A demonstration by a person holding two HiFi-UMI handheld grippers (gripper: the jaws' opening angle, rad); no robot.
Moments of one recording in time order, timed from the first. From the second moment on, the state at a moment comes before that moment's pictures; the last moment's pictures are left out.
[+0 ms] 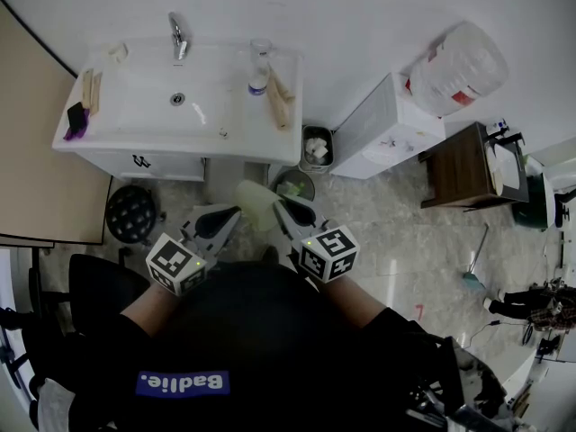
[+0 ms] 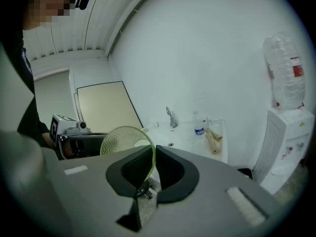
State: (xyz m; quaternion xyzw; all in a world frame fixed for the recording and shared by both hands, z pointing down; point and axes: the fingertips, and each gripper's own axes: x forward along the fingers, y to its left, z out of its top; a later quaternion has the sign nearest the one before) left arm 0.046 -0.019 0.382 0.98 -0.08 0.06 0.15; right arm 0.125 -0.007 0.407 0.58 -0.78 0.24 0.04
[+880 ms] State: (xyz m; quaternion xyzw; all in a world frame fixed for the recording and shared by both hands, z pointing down) left arm 0.040 -0.030 0.391 0.98 -0.10 0.07 0.16; right arm 0.111 -0.036 0.457 0.55 -0.79 0.28 0.08
